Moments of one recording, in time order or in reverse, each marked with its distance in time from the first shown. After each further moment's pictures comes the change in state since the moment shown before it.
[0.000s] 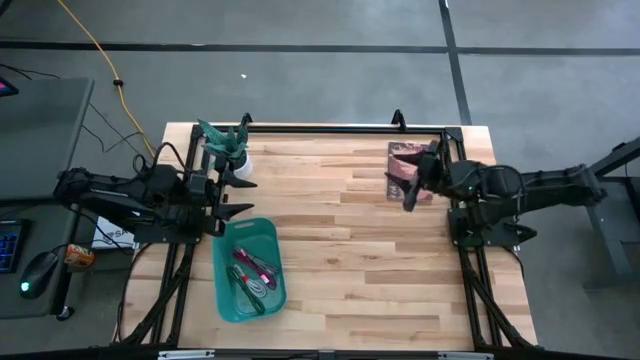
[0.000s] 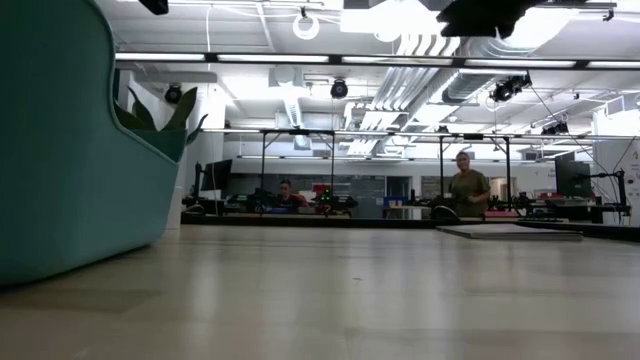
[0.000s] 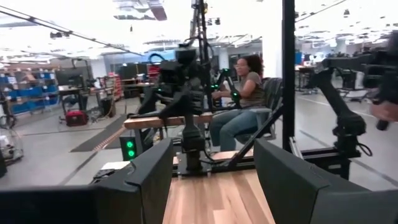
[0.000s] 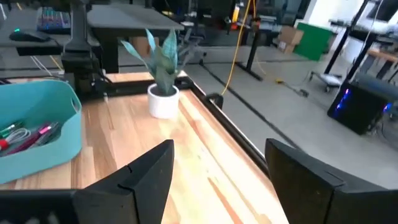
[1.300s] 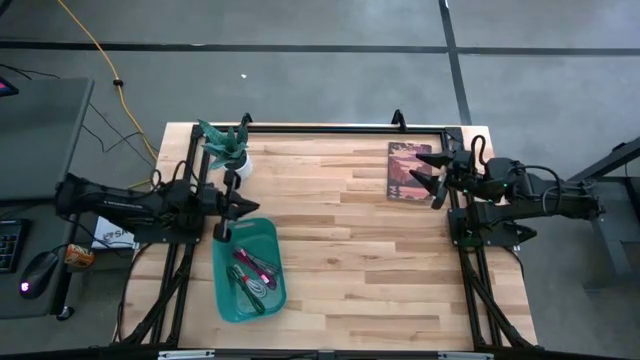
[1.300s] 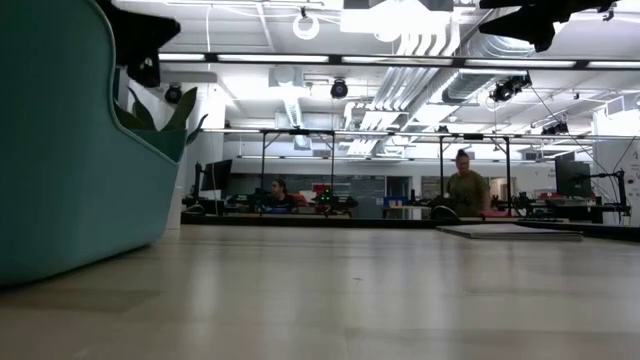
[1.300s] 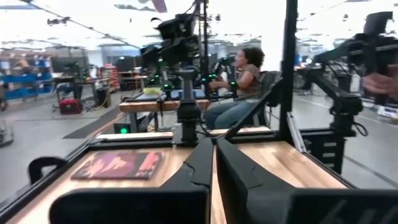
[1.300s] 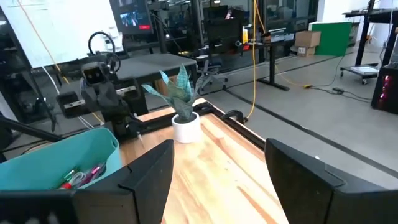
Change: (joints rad) left arm 0.091 -0.085 -0.400 0.305 0.098 -0.067; right arm -0.072 -0.347 -0.128 -0.059 -0.137 0.179
